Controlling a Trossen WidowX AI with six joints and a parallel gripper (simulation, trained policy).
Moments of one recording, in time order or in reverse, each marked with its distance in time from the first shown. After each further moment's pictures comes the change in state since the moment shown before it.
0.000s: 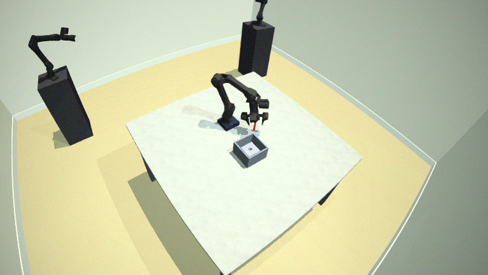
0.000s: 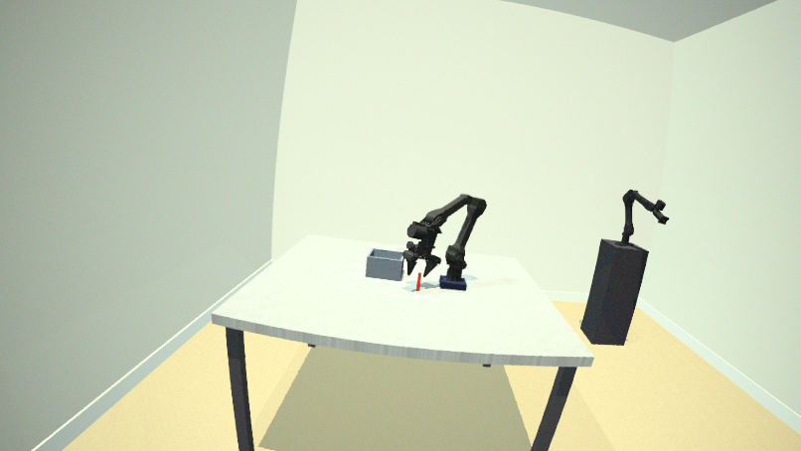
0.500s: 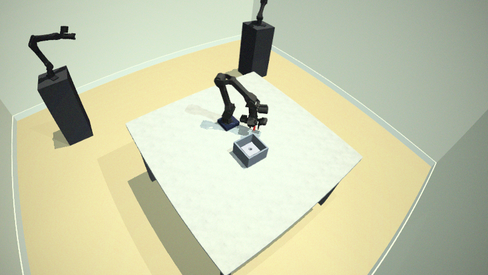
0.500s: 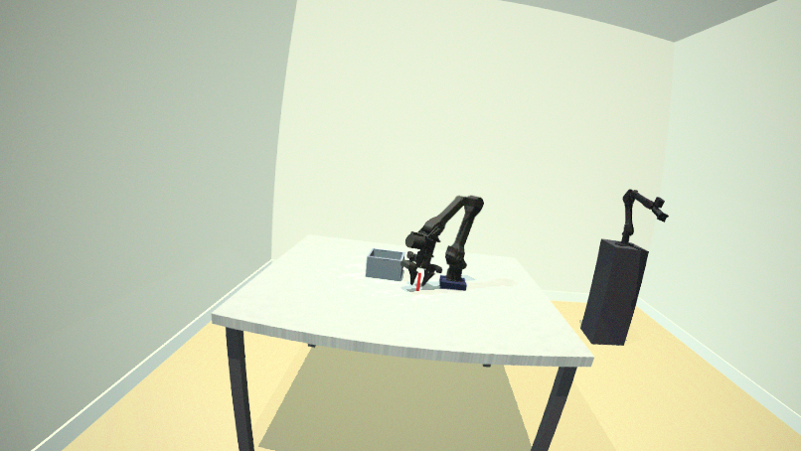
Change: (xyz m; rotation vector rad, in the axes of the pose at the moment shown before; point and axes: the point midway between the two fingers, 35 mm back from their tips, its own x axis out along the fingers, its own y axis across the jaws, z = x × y) arm 0.039 -0.012 -0.007 0.154 0.035 -0.030
